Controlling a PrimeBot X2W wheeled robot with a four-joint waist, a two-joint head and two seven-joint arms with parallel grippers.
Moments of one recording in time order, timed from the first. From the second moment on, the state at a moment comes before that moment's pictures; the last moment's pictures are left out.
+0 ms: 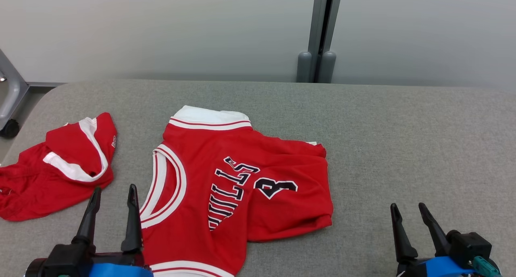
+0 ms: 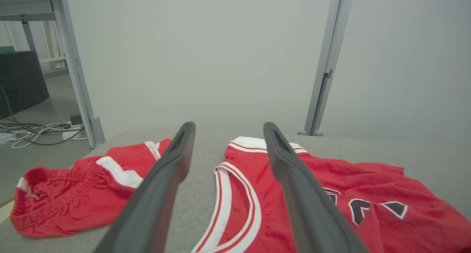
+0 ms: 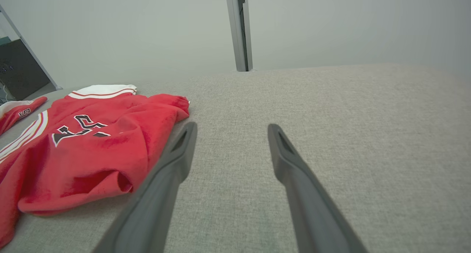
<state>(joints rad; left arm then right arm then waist) 0.09 0.22 -0.14 0.00 -0.29 0.03 -0.24 -0.01 -0.05 -0.02 0.34 0.18 0.13 -0.26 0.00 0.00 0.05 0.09</state>
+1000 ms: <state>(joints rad) -0.01 0.13 0.06 0.23 -0.15 -0.07 -0.26 -0.07 -0.05 0.11 0.36 0.16 0.13 -0.26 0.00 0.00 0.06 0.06</state>
